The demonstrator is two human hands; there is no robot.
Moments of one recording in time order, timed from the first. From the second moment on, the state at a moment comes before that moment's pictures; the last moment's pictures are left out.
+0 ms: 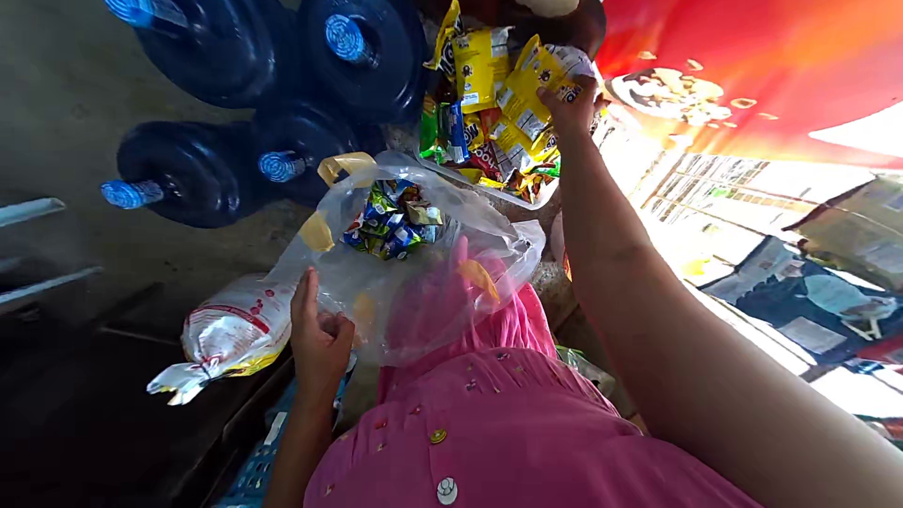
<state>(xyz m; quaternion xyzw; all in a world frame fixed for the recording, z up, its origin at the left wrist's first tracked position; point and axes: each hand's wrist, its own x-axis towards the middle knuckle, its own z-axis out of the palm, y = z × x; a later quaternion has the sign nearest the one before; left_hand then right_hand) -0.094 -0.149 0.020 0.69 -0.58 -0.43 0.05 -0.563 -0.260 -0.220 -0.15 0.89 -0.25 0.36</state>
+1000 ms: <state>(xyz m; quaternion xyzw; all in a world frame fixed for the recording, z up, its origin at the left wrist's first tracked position) -0.085 -0.143 0.019 0.68 -0.57 -0.45 0.08 -0.424 -0.233 -0.147 -0.51 0.73 -0.20 0.41</state>
